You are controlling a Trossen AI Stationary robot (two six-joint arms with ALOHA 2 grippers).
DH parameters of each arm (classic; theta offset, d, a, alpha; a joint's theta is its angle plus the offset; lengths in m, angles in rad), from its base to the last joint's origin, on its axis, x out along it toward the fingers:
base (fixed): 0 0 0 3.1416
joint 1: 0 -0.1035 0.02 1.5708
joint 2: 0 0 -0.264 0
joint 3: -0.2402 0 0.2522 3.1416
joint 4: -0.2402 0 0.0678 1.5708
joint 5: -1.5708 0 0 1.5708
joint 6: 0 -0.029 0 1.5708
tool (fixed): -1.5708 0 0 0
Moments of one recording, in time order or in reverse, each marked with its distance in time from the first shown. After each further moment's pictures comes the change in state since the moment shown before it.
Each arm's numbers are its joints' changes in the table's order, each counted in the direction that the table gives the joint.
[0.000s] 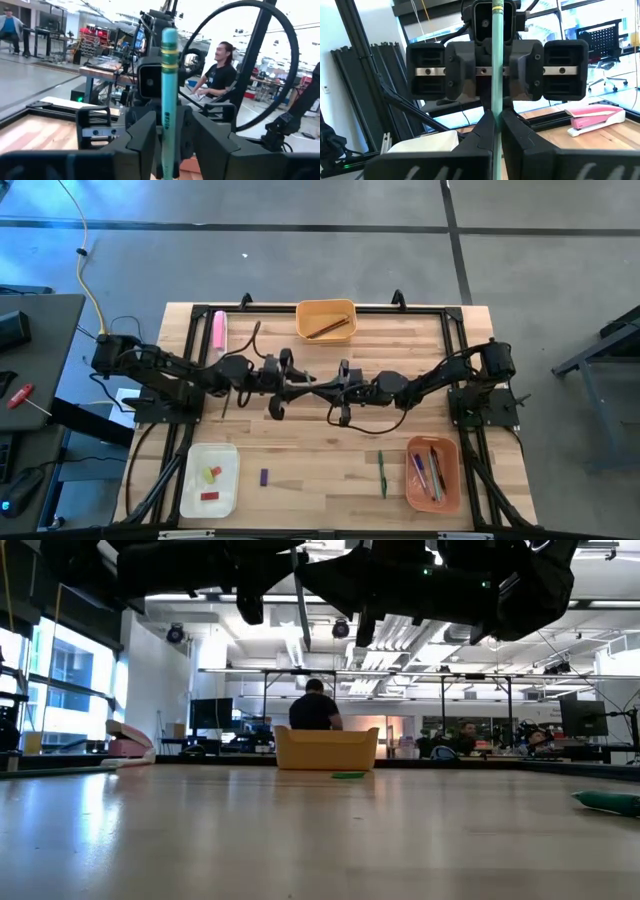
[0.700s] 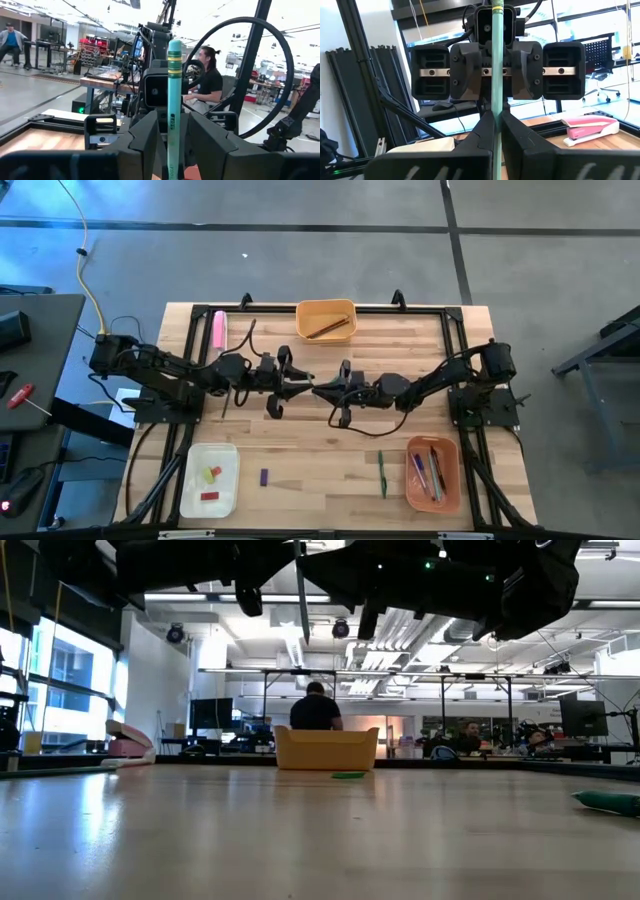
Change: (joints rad) left arm -0.002 -0.019 0.001 0.024 0.003 -0.034; right arm -0.021 0.000 0.000 0.037 0.044 0.049
